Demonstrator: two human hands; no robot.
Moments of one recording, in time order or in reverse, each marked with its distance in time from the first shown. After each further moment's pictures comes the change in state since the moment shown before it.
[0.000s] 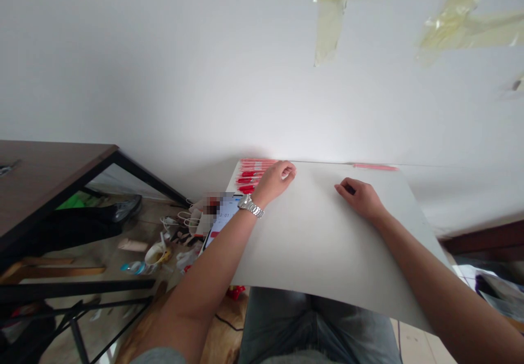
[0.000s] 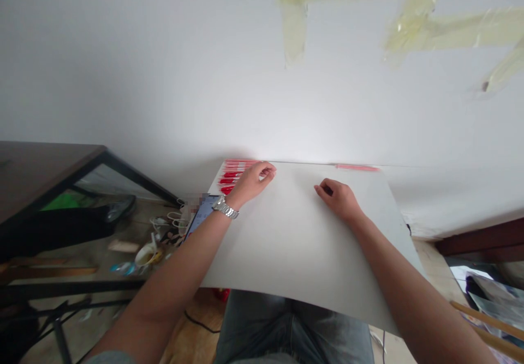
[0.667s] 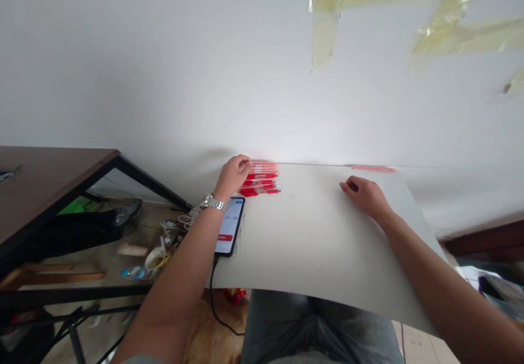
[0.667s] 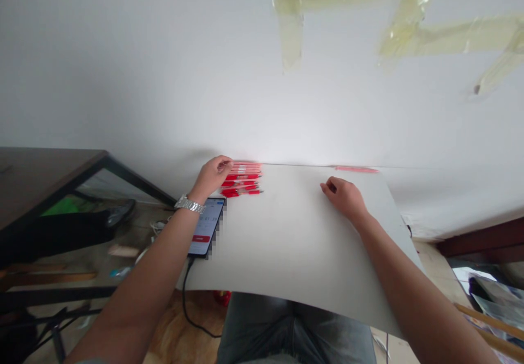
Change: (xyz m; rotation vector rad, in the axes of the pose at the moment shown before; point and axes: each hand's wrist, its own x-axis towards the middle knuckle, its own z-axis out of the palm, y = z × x) left_hand -0.017 -0.057 -0.097 0.277 0.192 -0.193; right_hand 0.007 0.011 -0.008 -0.165 0.011 0.114
